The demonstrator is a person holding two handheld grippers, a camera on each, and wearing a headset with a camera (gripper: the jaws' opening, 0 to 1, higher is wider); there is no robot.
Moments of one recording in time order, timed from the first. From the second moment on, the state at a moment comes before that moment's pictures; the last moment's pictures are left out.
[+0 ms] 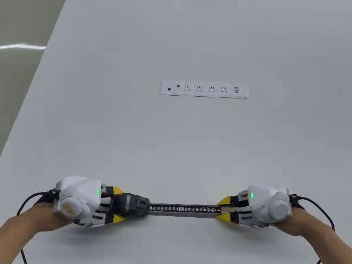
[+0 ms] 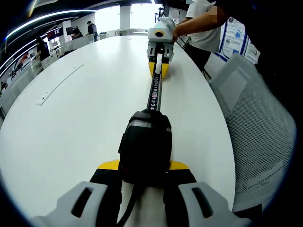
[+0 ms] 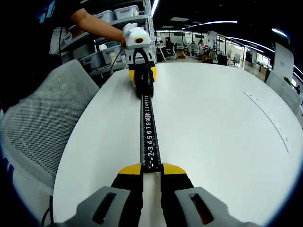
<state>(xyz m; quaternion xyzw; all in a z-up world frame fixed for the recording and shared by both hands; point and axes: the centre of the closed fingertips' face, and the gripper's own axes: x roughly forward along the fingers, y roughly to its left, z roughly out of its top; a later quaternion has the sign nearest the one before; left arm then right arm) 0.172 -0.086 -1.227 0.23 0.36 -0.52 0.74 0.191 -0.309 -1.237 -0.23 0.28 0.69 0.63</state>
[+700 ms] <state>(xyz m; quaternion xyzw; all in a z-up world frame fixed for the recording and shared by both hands) 0.173 -0.086 -1.227 0.23 0.36 -0.52 0.74 0.191 -0.319 -1.239 -0.23 0.29 0.68 0.63</state>
